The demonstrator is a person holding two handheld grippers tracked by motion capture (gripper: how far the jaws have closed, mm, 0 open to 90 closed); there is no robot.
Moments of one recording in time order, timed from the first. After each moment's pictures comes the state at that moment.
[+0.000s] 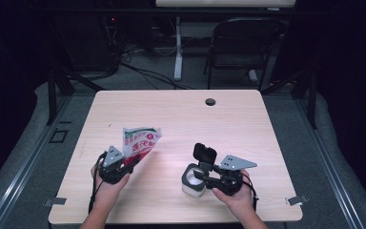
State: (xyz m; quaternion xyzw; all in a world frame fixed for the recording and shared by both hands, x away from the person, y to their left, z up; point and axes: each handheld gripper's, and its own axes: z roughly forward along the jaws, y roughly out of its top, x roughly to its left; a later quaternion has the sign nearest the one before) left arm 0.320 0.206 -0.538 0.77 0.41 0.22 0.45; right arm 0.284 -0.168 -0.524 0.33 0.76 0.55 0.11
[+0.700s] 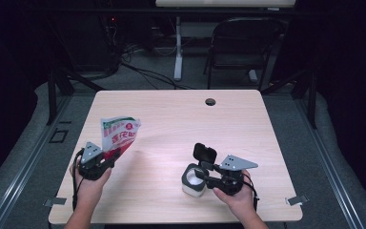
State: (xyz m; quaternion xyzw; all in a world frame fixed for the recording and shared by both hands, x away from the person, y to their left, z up) left arm 0.318 0.255 -0.522 0.73 0.46 0.26 0.44; right arm 0.284 -0.170 -0.523 0.33 0.76 0.54 0.13
